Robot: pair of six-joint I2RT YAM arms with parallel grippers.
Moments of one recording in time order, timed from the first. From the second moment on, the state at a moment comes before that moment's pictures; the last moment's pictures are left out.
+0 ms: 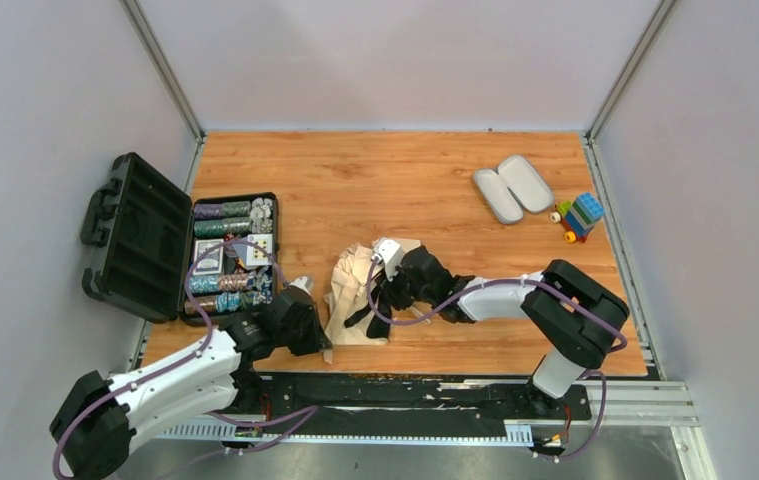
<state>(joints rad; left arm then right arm) -0.79 0.81 0.28 -0.41 0.04 -0.94 0.91 1.66 0.66 0.39 -0.03 -0.04</state>
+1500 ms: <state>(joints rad) -0.81 0.82 0.22 -0.28 0.13 -0.96 0.81 1.20 0.81 -0.30 -0.25 0.24</state>
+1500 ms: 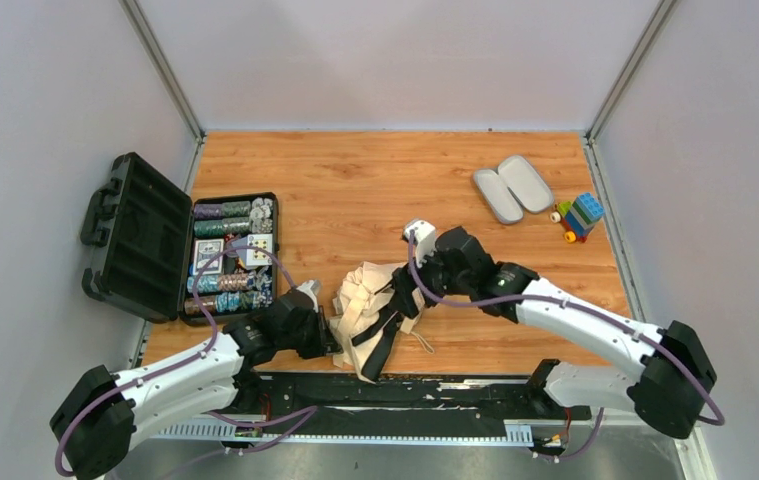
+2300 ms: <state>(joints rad) -0.81 0.84 0.26 -0.33 0.09 -0.96 1.07 1.58 0.58 0.37 0.05 -0.13</state>
